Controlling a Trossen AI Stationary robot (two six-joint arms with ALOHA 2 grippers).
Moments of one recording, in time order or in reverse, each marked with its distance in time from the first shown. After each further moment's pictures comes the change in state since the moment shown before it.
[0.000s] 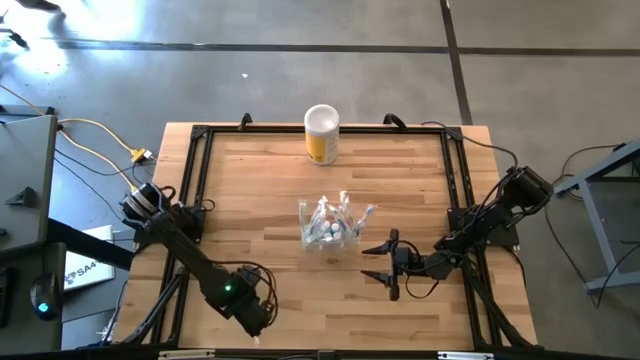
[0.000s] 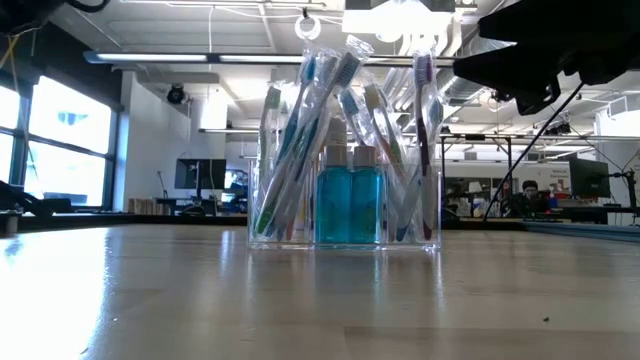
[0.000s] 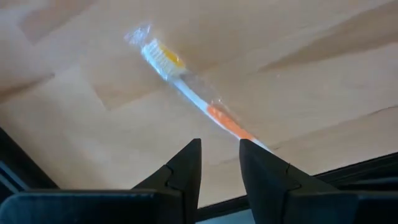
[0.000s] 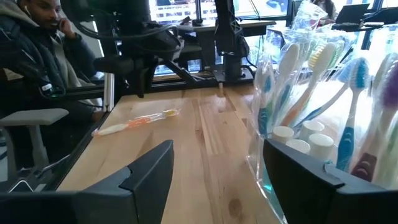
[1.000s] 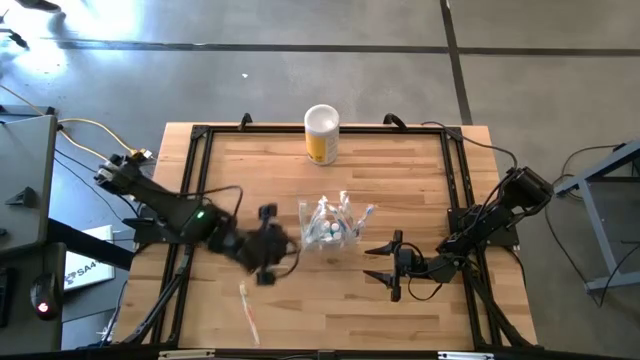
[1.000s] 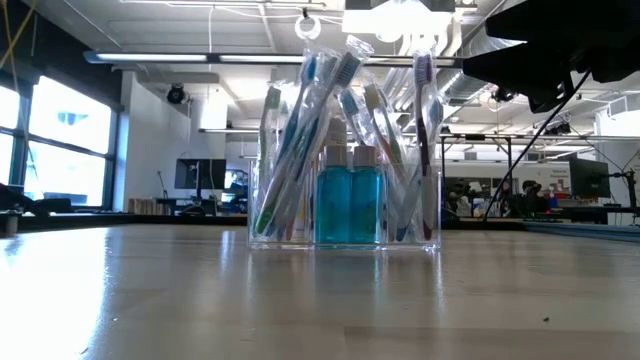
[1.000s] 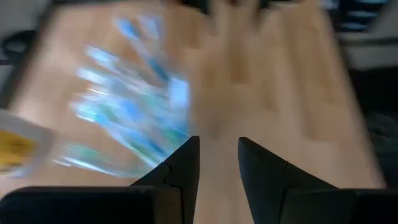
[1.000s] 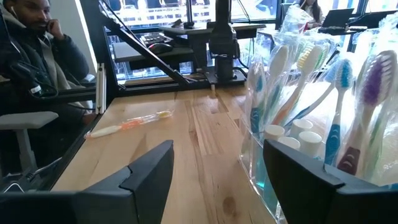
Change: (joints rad) left arm 0.255 -0.361 0.024 0.304 -0.551 1.609; right arm 0.039 0.000 0.000 0.000 0.082 0.000
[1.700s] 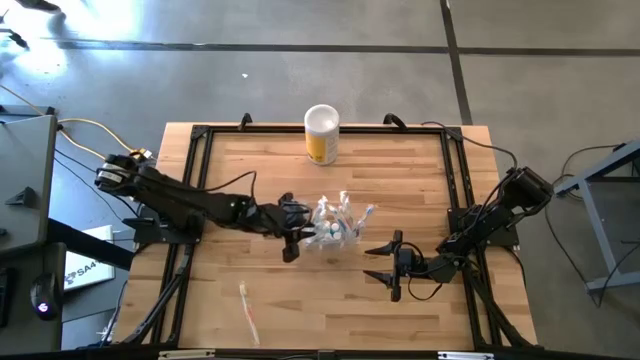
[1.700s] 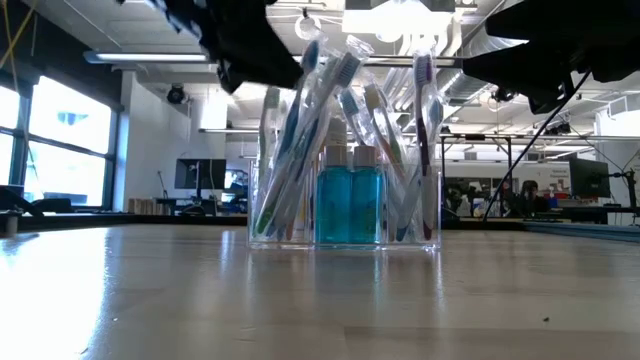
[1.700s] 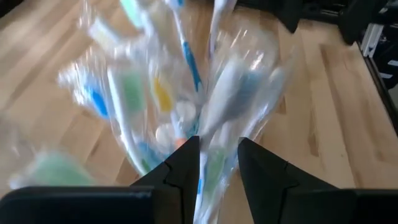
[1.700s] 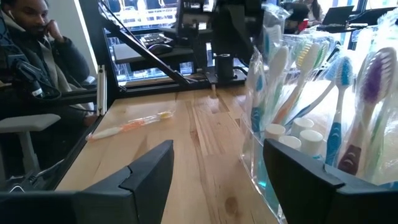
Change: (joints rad) left arm 0.276 0.000 -0.480 0.714 0.219 0.001; right arm 0.000 0.000 0.000 0.000 0.000 0.018
